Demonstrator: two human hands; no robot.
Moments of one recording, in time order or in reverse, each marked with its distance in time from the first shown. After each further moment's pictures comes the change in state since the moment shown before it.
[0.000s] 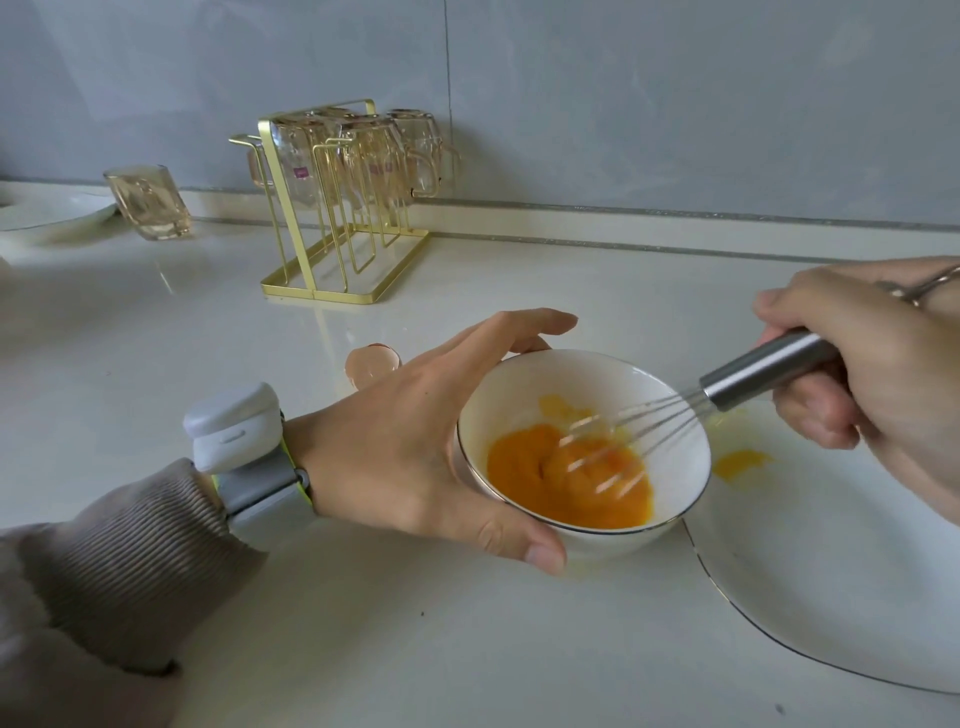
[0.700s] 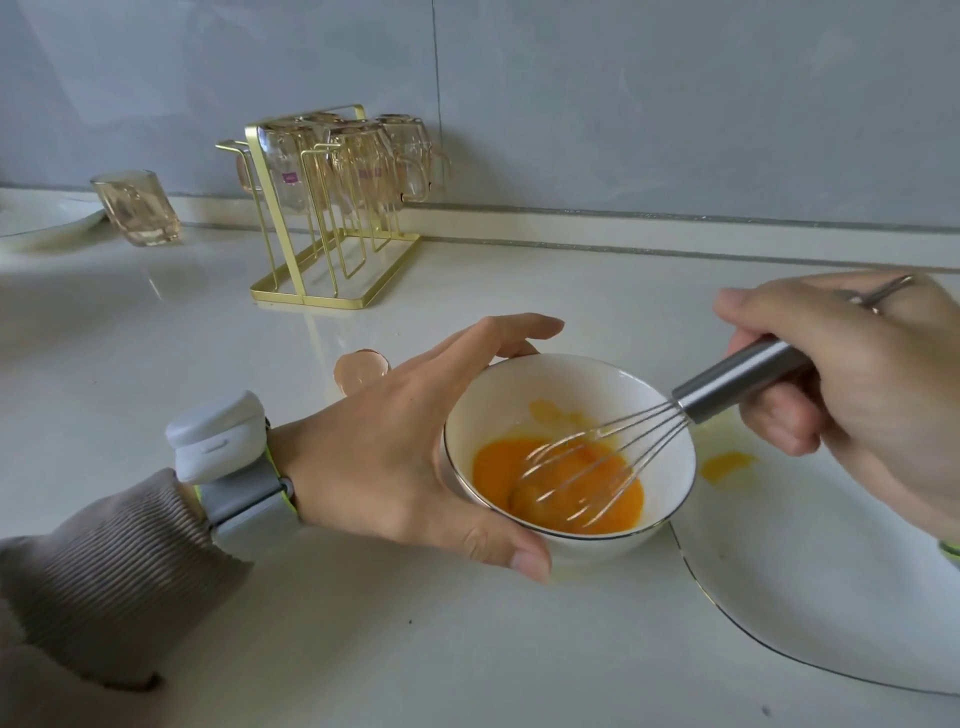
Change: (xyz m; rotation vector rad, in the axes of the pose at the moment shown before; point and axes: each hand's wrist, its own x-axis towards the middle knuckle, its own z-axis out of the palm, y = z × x) left_hand 0.001 -0.002 0.000 0.000 0.002 0.022; right_hand -0.004 0.000 0.002 0.024 -0.014 -0.009
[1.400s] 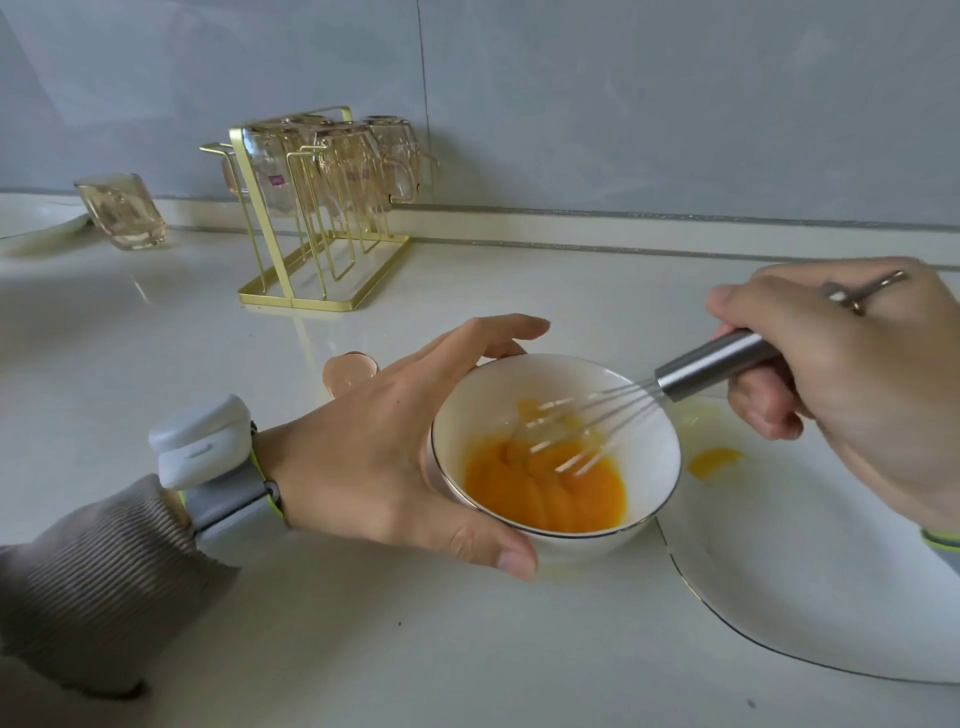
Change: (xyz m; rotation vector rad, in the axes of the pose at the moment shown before) left_hand -0.001 -0.002 0.000 0.002 0.012 -0.005; right_hand 0.001 0.001 -0.003 -0.032 0.029 -0.021
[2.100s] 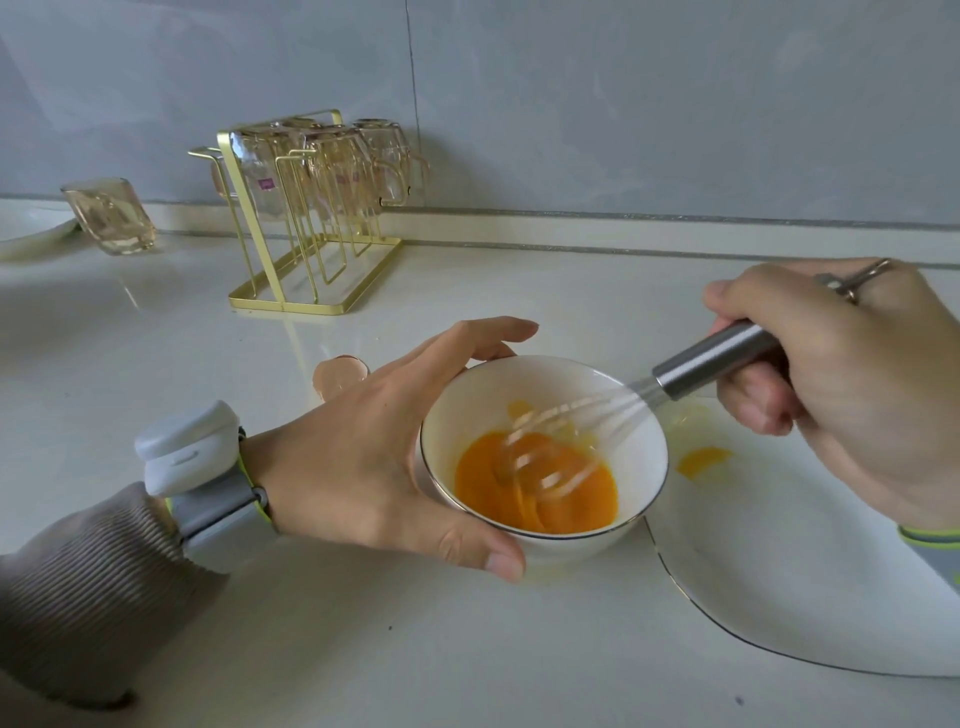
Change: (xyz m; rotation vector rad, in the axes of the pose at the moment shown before) left_hand 0.000 0.000 0.000 -0.026 0.009 0.019; right_hand -0.001 -0.001 0.000 0.017 0.034 0.003
